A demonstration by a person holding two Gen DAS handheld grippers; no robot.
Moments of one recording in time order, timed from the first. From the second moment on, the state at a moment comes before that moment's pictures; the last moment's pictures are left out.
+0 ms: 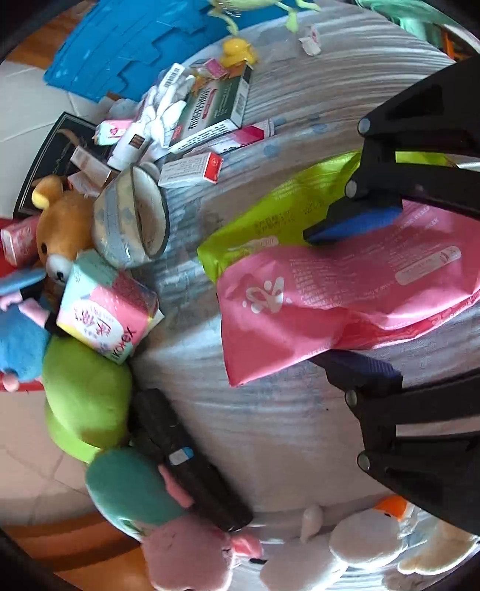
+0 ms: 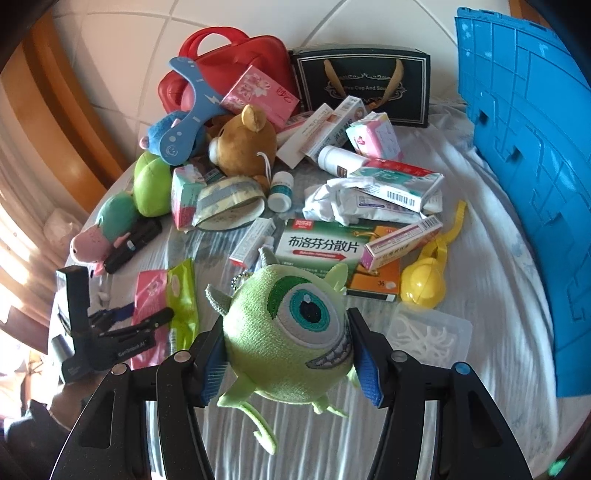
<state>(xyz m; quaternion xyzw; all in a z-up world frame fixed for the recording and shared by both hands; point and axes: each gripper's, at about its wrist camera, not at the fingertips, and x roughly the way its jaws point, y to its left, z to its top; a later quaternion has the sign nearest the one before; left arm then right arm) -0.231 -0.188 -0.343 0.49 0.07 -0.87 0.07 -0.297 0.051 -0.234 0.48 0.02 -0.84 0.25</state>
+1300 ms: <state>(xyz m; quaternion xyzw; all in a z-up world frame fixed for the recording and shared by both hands) -0.262 -0.106 -0.344 0.49 0.03 -0.87 -0.09 -0.280 0.090 -0.178 0.42 -0.02 -0.88 0.21</state>
